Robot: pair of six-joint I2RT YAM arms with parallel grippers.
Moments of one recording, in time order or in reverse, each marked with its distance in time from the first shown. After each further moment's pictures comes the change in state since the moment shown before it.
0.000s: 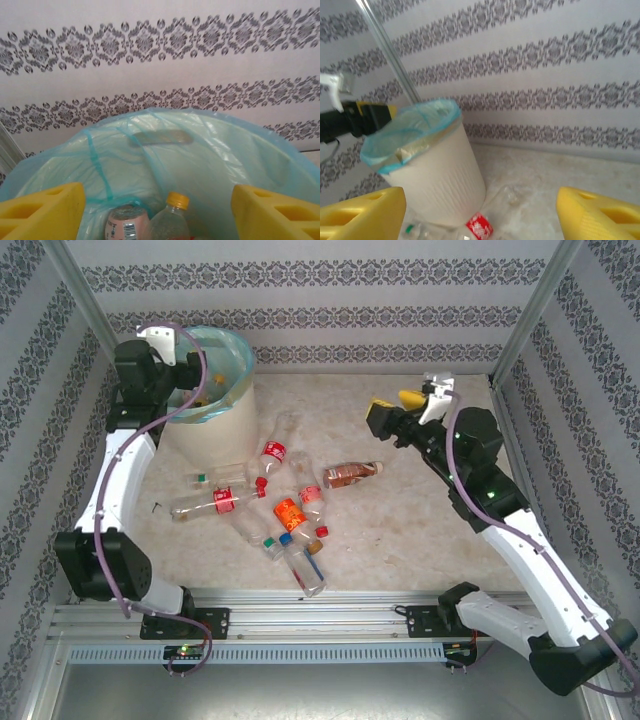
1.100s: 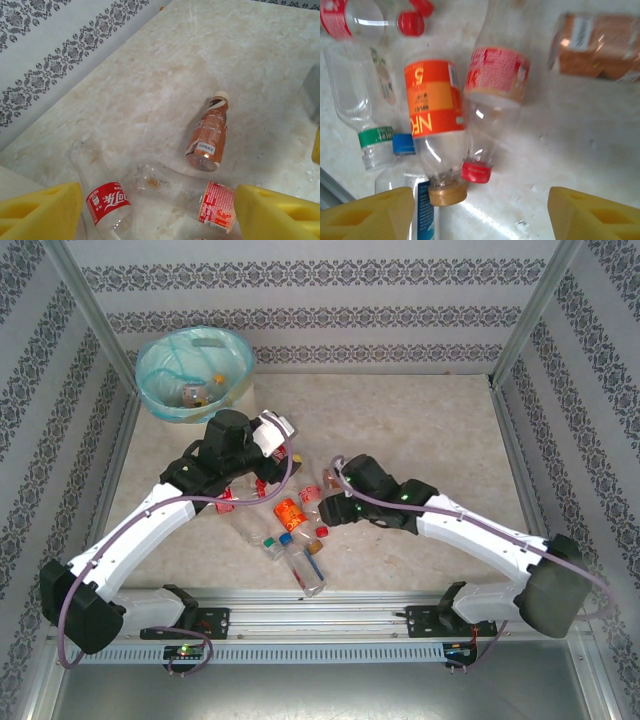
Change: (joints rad) left arm -0.576 -0.237 -0.344 -0.213 0.045 0.284; right arm 0.396 0.318 -0.166 -0.407 0.096 0.128
